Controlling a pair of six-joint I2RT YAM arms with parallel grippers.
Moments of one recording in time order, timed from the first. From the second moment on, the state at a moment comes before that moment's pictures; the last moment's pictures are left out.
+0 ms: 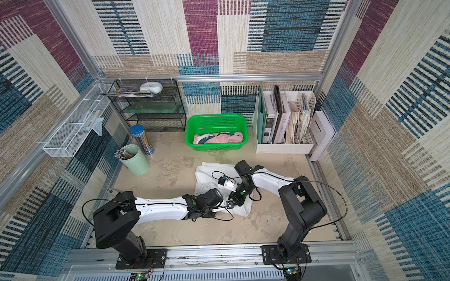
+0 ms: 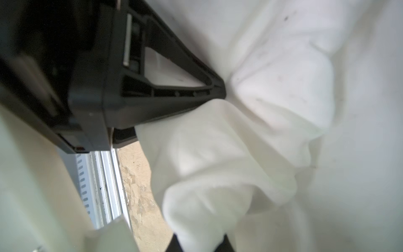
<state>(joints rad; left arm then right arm) -1.04 1.68 0.87 -0.25 -0.29 0.62 0.55 1.66 0.97 -0.73 -0.65 -0.52</state>
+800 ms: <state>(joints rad) -0.96 1.60 1.09 -0.68 -0.14 0.53 0.45 0.99 0.62 -0.25 -0.18 -0.27</state>
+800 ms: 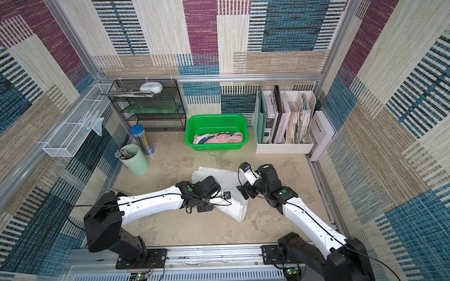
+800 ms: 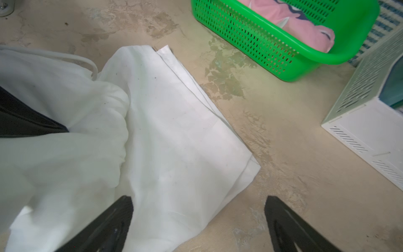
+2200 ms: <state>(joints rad) -0.72 2.24 1.63 -1.36 0.62 0.54 1.00 0.95 0.50 -0.29 -0.03 -0.67</state>
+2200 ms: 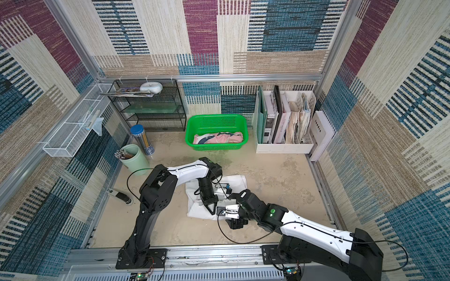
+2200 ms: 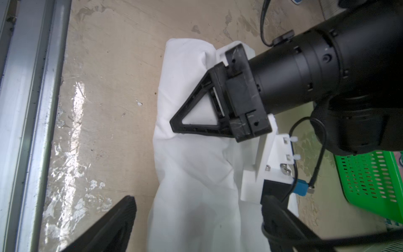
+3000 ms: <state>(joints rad) -0.70 2.27 1.64 -1.39 0.66 0.55 1.02 1.26 0.49 -0.04 0.08 -0.66</state>
